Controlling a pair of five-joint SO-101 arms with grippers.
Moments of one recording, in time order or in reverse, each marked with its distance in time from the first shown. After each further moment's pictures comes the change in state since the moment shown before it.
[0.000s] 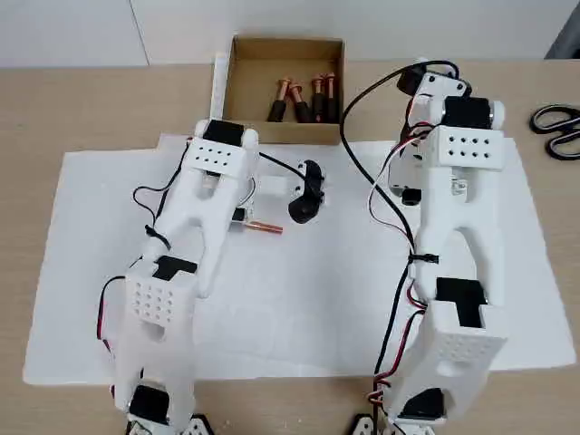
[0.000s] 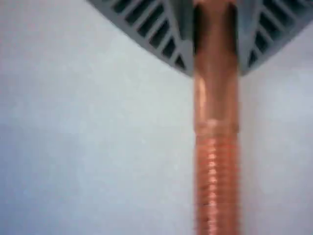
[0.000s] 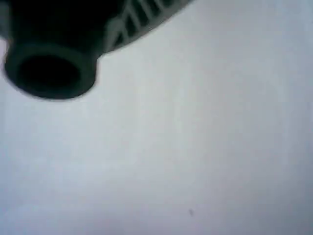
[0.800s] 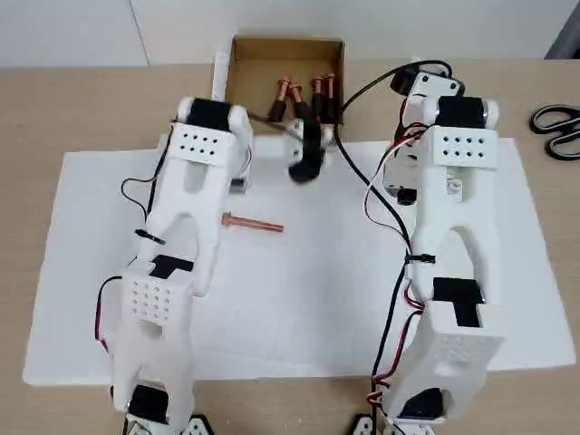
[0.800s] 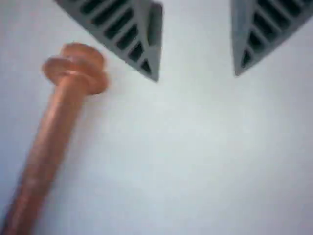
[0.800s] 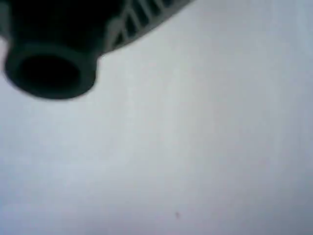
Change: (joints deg) left arm -1.4 0.1 -20.1 0.1 6.4; right arm -1.1 0.0 0.0 0.0 0.0
